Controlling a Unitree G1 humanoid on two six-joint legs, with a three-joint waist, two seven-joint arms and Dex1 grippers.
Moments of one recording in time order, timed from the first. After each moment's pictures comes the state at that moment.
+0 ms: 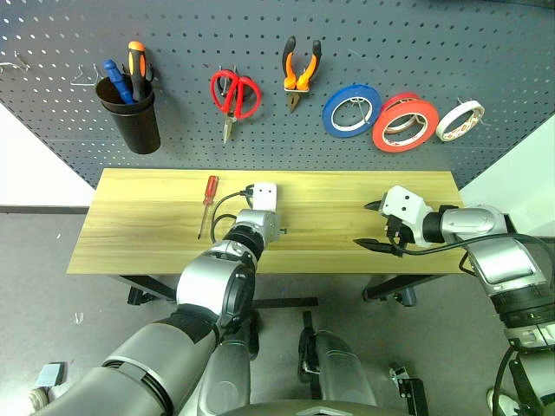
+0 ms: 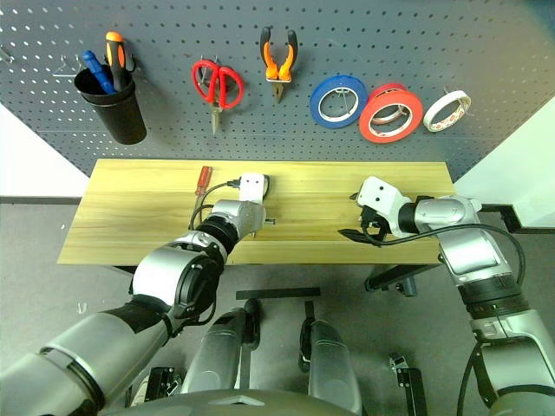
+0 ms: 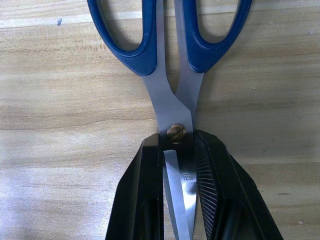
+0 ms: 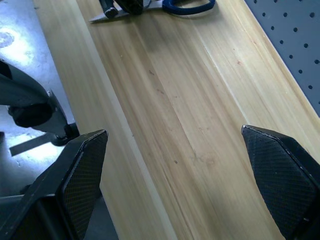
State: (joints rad) left arm -1.15 -0.12 0.21 1.31 -0.07 0.55 0.36; right arm -0.45 -0.80 0.14 0.13 0.09 0.26 1.03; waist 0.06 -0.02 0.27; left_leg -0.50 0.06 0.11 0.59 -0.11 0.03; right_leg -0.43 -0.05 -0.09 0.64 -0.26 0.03
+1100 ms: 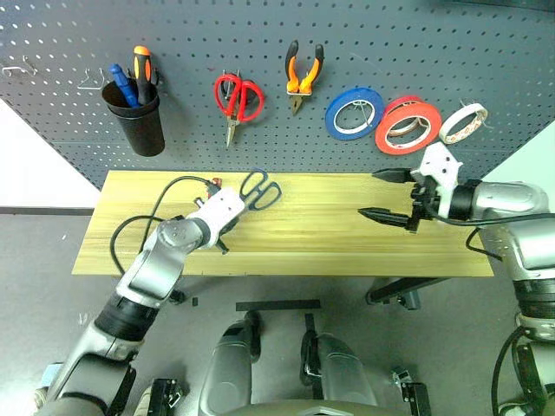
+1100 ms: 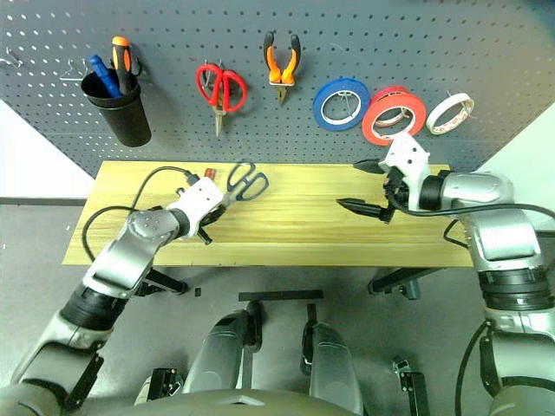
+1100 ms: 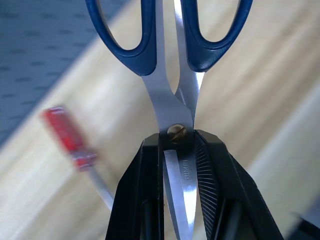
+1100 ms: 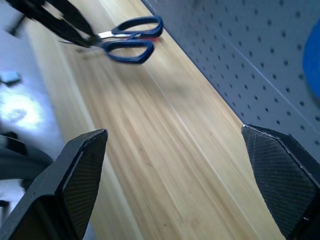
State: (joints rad) left arm -0.40 0.50 -0.22 -0.13 0.09 0.63 -0.48; right arm -0.50 -0.84 -0.08 -0.01 0.38 0.46 1.12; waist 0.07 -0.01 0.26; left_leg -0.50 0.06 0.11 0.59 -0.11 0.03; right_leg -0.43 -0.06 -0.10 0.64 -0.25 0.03
